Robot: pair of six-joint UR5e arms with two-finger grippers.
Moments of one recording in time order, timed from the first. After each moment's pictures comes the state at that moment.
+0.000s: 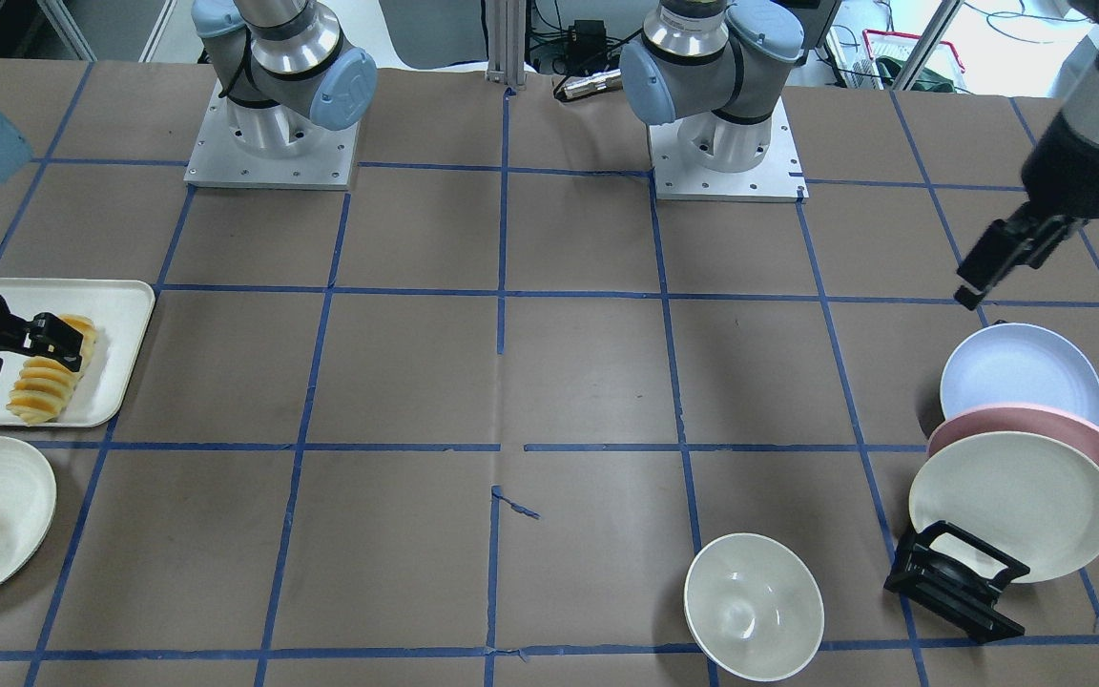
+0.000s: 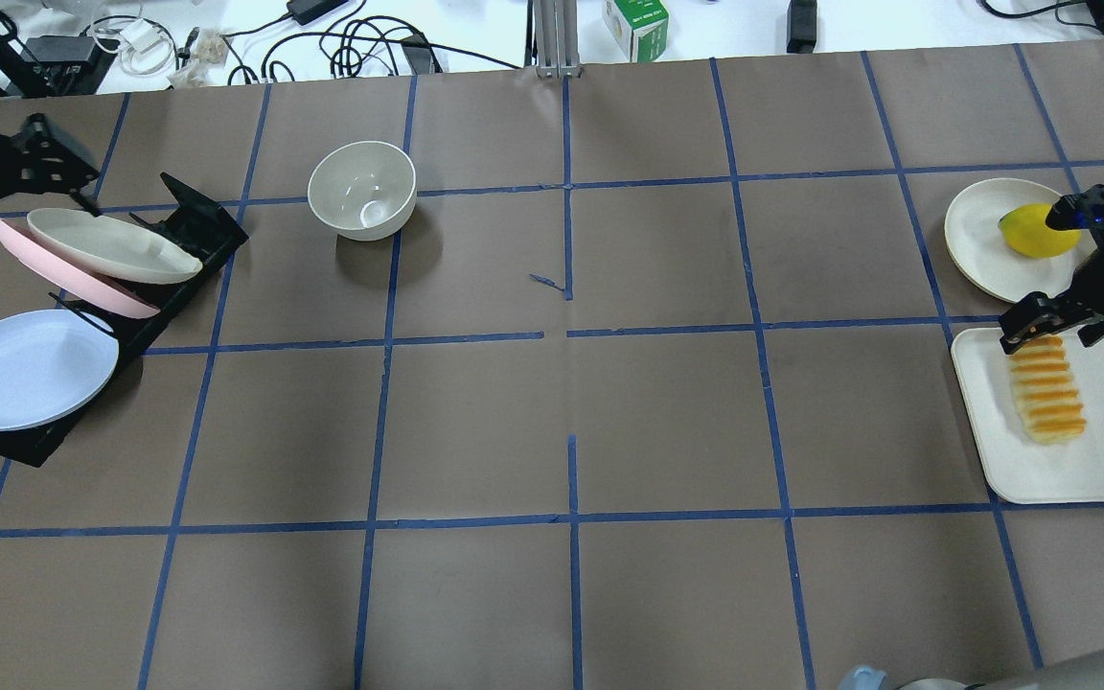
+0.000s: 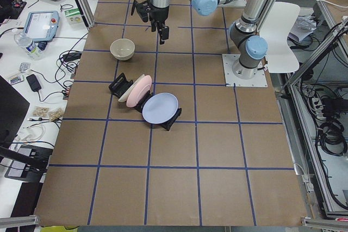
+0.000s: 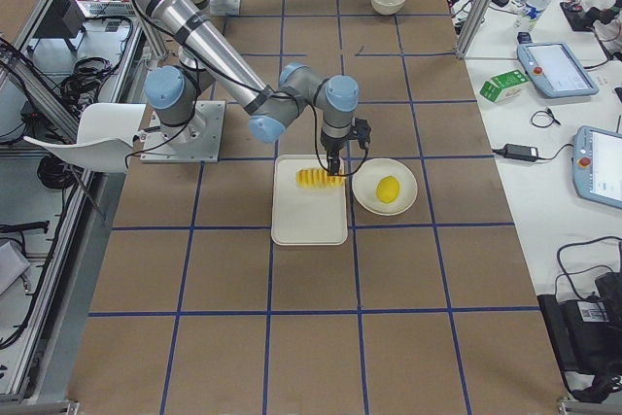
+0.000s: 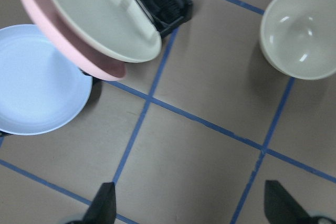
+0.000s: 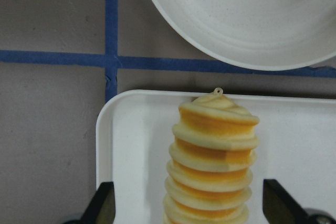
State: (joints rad) left arm -1.11 -1.54 -1.66 -1.40 1.62 -0.13; right arm 0.97 -1.33 1.99 -2.20 -1.60 -0.66
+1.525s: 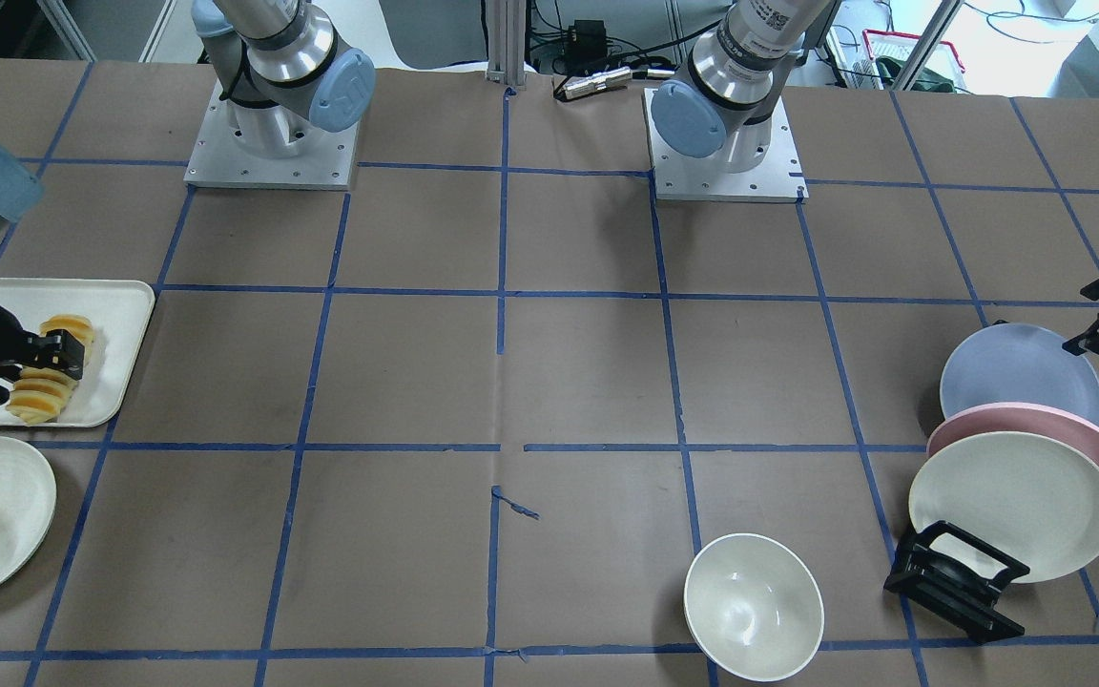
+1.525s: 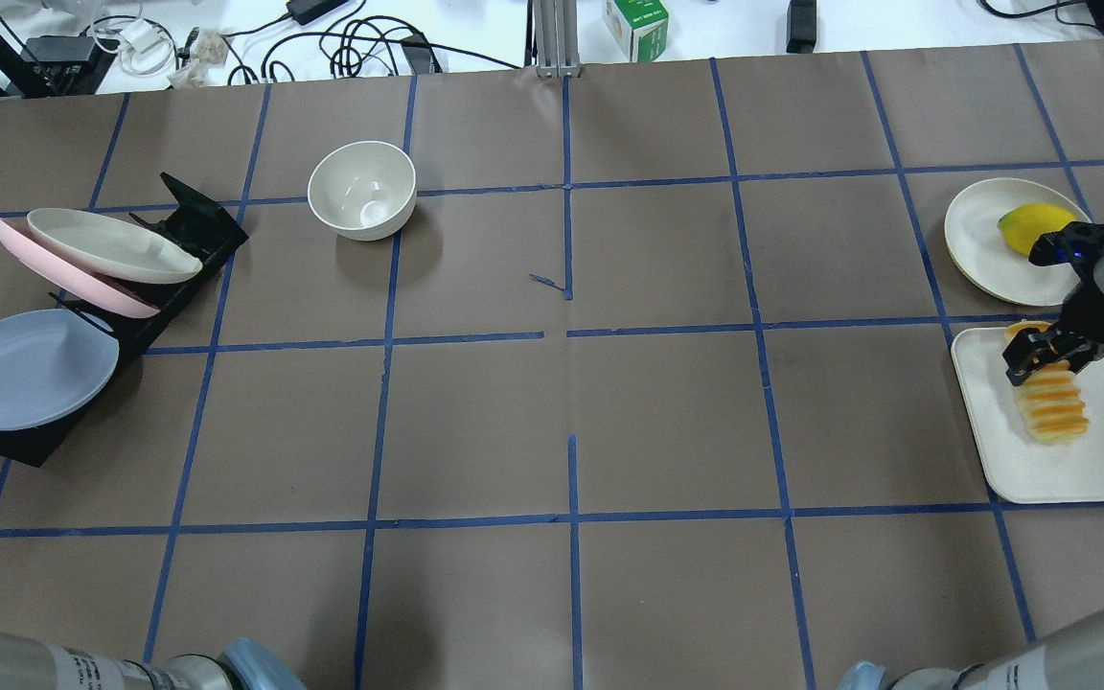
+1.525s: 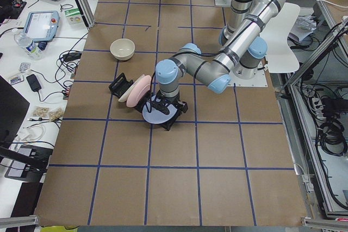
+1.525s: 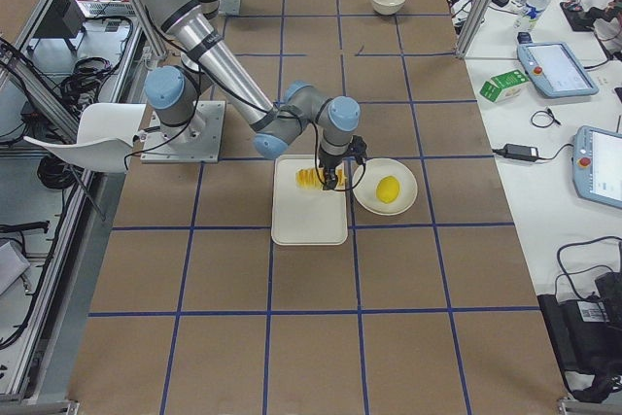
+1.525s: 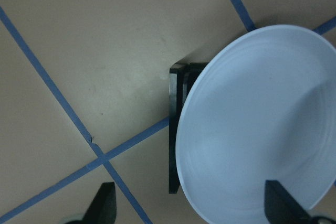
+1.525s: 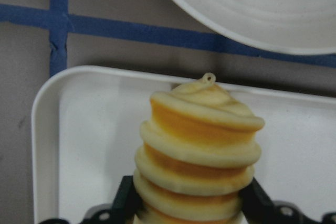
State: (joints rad) left arm -0.70 -1.86 -1.73 -1.20 1.66 -0.12; right arm 0.96 -1.24 2.00 -2.26 -1.67 -0.75
